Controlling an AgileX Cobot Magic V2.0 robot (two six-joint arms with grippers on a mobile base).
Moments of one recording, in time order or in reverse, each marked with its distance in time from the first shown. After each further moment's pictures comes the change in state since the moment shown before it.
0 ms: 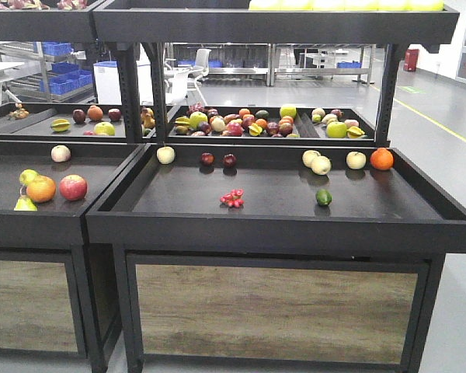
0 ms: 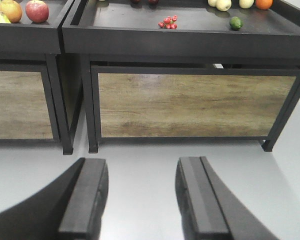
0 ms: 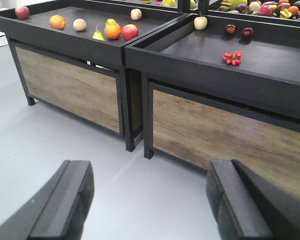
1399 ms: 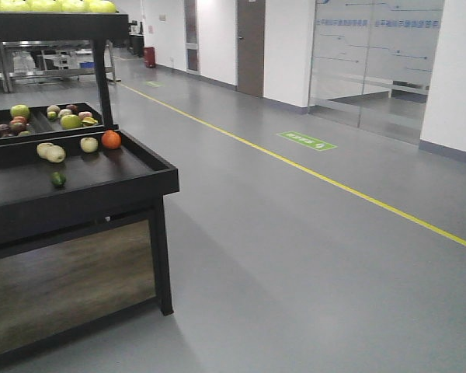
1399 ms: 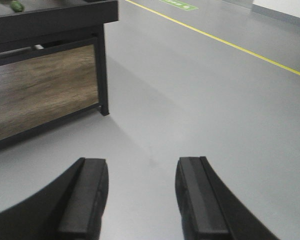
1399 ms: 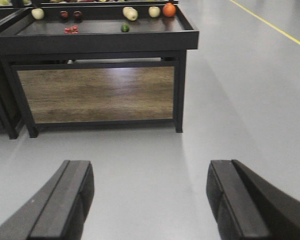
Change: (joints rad) left arm 0.000 0.000 0.000 0.000 0.000 0.000; right arm 0.000 0.000 0.000 0.000 0.000 0.000
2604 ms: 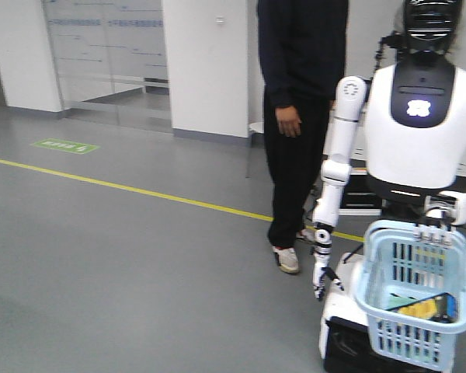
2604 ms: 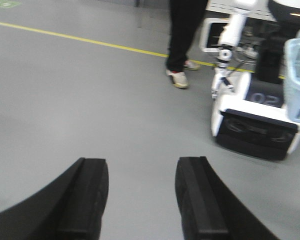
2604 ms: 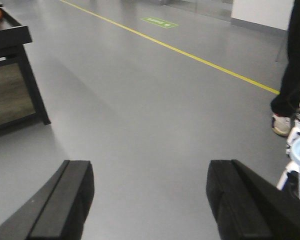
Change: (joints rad) left arm 0.000 0.000 0.000 0.000 0.000 0.000; right arm 0.000 0.000 0.000 0.000 0.000 0.000
